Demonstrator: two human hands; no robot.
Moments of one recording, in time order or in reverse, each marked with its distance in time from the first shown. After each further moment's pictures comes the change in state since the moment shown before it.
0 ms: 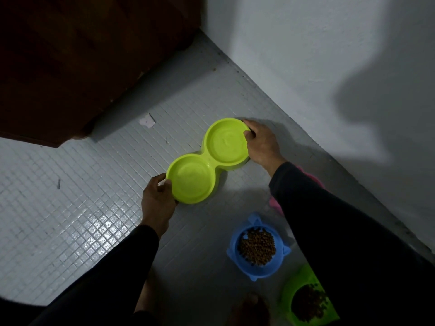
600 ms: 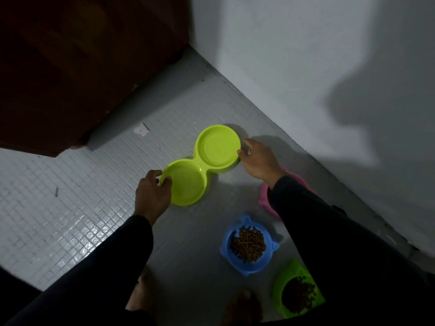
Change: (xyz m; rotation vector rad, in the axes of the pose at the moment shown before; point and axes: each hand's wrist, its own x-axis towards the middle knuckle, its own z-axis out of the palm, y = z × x) left_hand 0.001 0.036 -0.006 0.564 -0.073 0.170; right_hand -0.045 -0.003 -0.032 -0.176 -0.134 0.106
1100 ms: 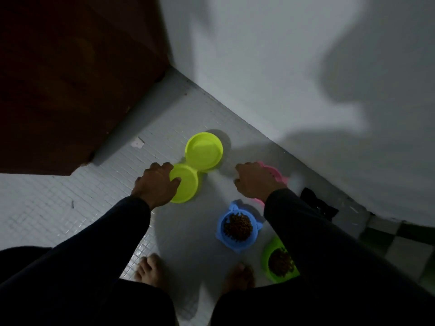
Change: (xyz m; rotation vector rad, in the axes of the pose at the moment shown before) left_hand -0.036 0.099 -0.063 0.704 -0.359 0.296; right_hand -0.112 -0.021 -0.063 -0.384 -0.225 0.017
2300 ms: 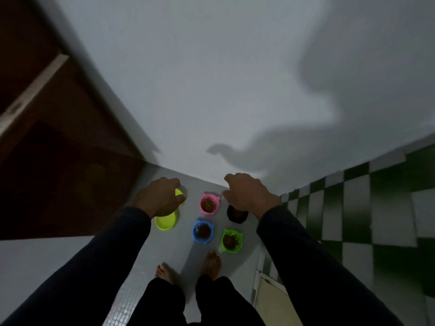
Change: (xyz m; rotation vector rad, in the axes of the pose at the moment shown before) left_hand -0.436 0.257 -0.368 0.385 -0.039 0.452; right_hand -0.548 -0.047 -0.365 0.189 0.220 0.182
